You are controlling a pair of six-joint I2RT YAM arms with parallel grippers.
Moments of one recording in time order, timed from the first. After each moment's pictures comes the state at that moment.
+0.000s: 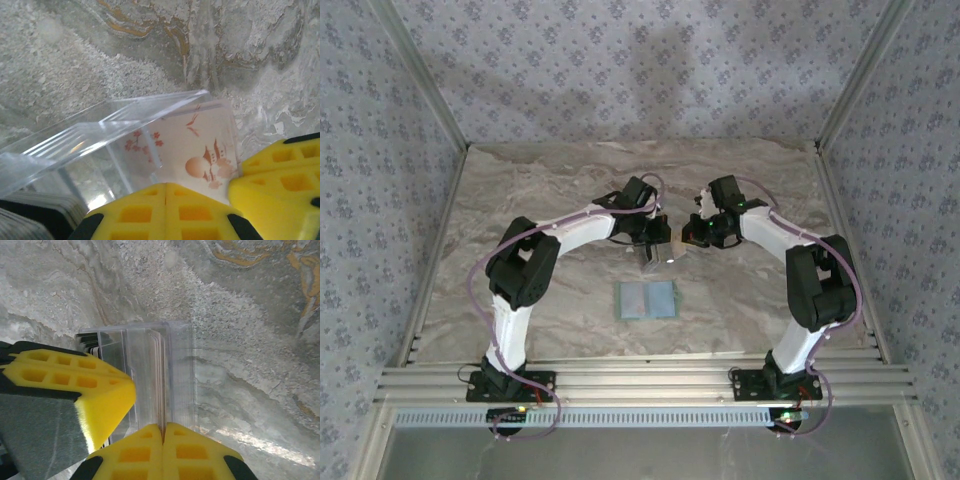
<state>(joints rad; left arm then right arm) -0.69 2.05 1.48 -0.36 0.44 -0.65 0.32 1.71 1.12 -0.50 -0.50 0.44</state>
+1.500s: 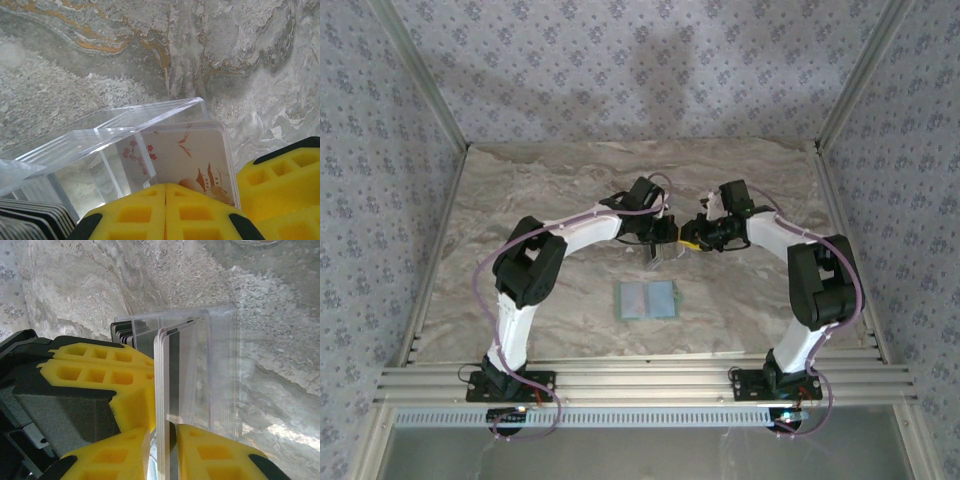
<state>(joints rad) -0.72 2.10 1.53 -0.34 0.41 -0.62 0.26 1.71 1.04 -0.38 -0.69 0.54</state>
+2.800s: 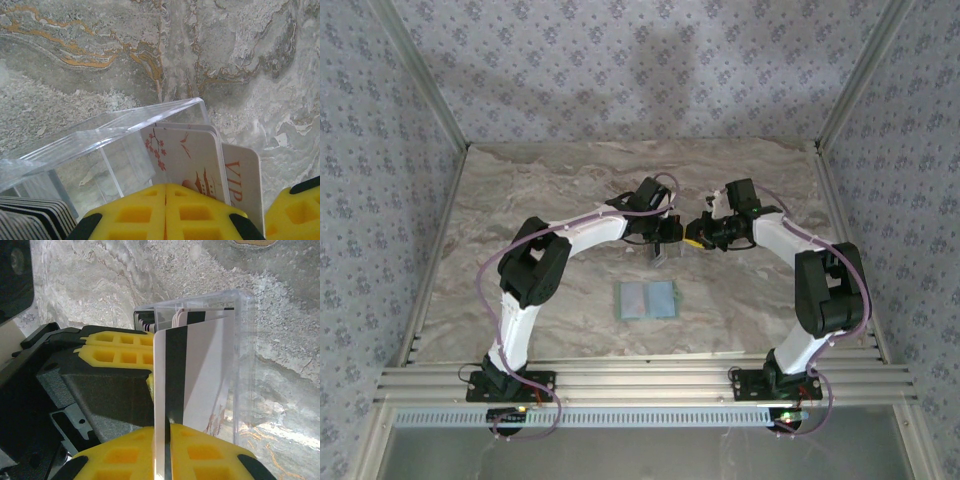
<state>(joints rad) -0.75 2.12 1.57 -0.34 0.36 -0.61 0.24 1.66 1.03 -0.40 -0.70 0.55</state>
